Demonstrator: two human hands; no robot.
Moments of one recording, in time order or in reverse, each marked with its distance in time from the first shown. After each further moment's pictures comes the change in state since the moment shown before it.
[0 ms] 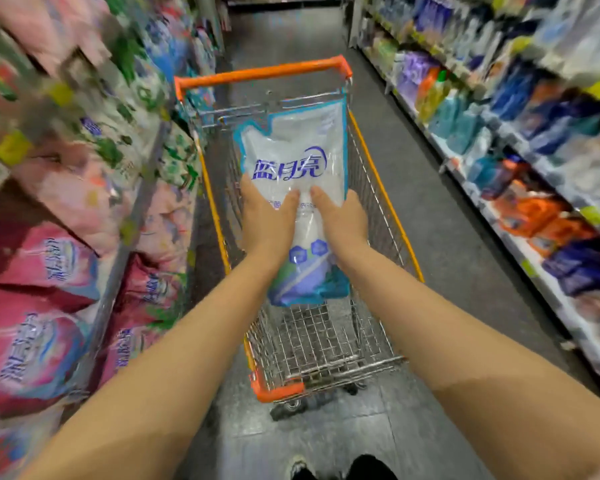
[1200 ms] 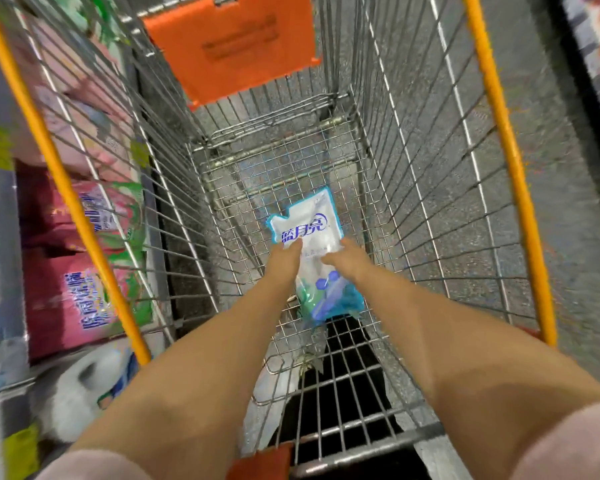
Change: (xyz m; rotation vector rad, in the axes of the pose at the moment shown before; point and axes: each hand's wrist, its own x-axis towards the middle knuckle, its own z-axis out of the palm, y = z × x) left_hand 0.002 -0.305 0.172 0.134 -0.456 -0.952; right_hand 0.113 0.363 0.030 -0.374 -0.399 0.848
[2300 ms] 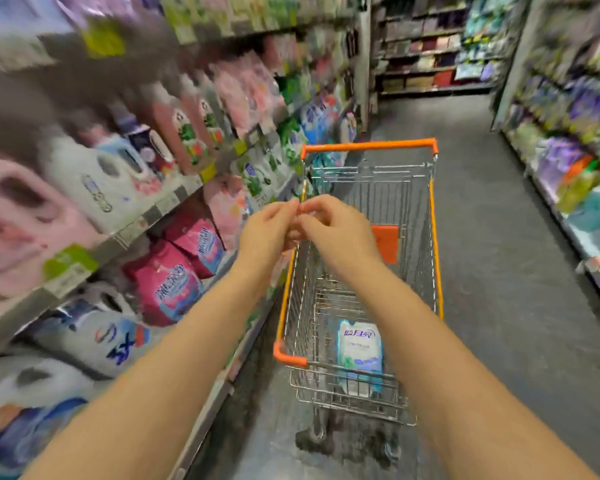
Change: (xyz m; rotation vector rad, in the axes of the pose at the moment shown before) left_hand -0.519 0.048 -0.094 -0.486 0.432 0.989; right_hand -0.525 -0.047 -0.086 -0.171 -0.039 -1.447
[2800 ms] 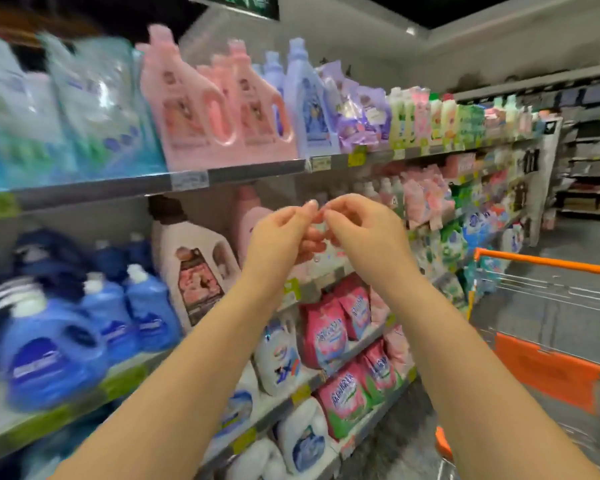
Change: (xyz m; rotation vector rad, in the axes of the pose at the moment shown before) left_hand -0.185 0.168 -0.219 0.077 0.455 0.334; right_hand -0.099 -0.255 0.123 0.194 -0.167 -0.535
